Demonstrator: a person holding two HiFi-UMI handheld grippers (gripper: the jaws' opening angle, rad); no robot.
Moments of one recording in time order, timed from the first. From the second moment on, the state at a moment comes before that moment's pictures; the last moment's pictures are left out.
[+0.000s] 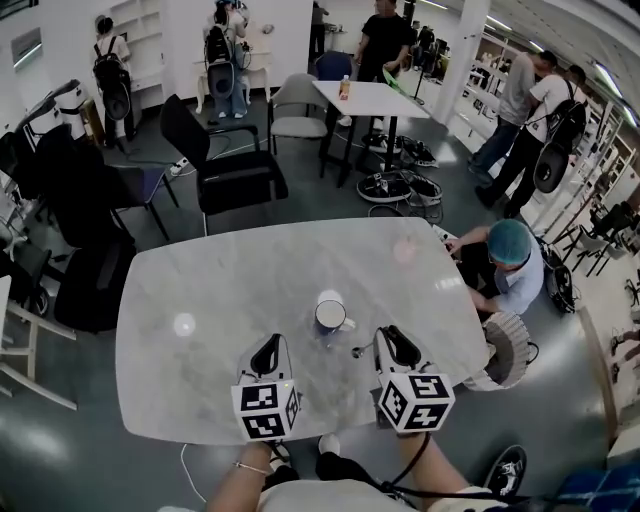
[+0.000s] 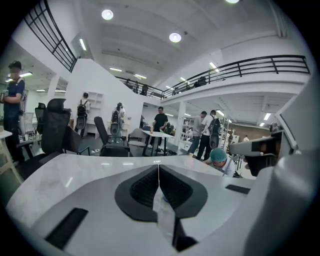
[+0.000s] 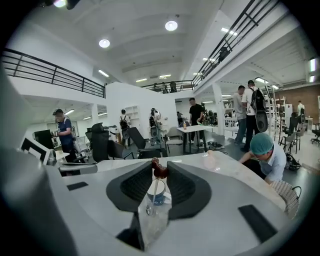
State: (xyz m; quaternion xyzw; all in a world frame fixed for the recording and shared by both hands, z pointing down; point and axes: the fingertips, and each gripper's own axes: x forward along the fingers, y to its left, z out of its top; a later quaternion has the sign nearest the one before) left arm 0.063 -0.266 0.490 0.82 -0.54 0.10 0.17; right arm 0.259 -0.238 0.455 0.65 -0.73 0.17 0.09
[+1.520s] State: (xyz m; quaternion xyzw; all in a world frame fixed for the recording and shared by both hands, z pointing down) left arm 0.032 -0.310 0.528 0.78 -0.58 0.13 0.19; right arm 0.228 -0.346 0.525 0.62 -0.75 0.20 0.12
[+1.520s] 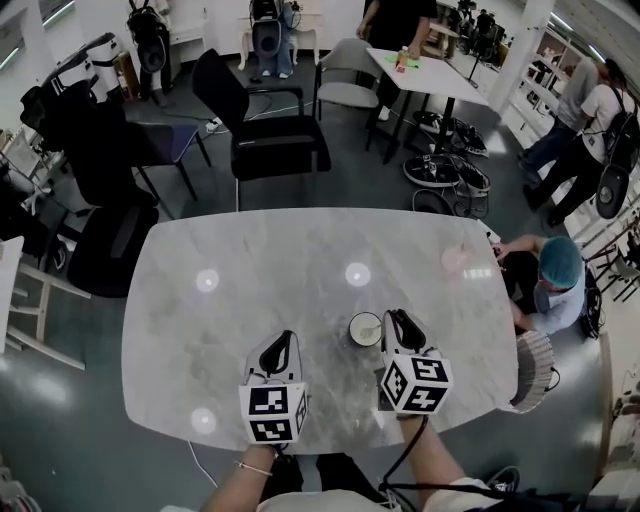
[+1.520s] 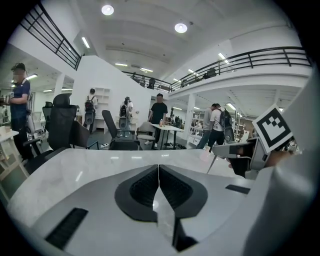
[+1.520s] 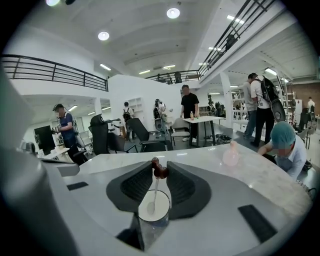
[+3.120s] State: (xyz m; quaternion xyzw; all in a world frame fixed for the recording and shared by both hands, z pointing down) left arm 0.024 -0.291 0.556 0.75 -0.60 0.15 0.22; right arm 0.226 -0.350 0.596 0.60 -0.74 0.27 0.16
